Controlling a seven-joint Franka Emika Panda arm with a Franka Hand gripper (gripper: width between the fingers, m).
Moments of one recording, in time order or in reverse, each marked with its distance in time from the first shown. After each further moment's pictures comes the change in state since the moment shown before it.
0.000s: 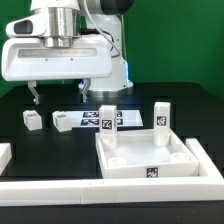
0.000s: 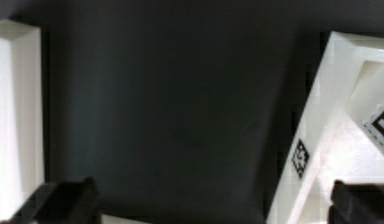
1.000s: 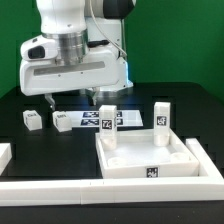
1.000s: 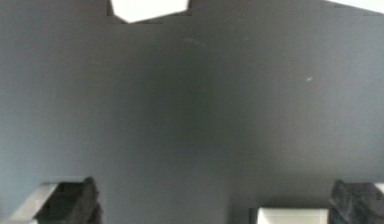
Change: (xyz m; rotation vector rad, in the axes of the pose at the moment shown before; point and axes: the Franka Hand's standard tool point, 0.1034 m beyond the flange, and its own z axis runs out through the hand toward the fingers) arm -0.075 -0.033 0.024 0.104 -0.369 -0.053
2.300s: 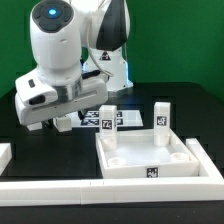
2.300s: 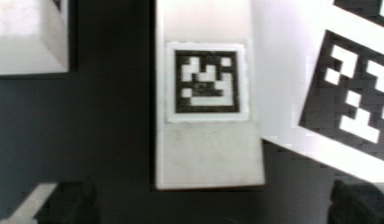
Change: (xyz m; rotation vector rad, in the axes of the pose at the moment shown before) arm -0.044 0.022 0.057 0.036 -0.364 -0.167
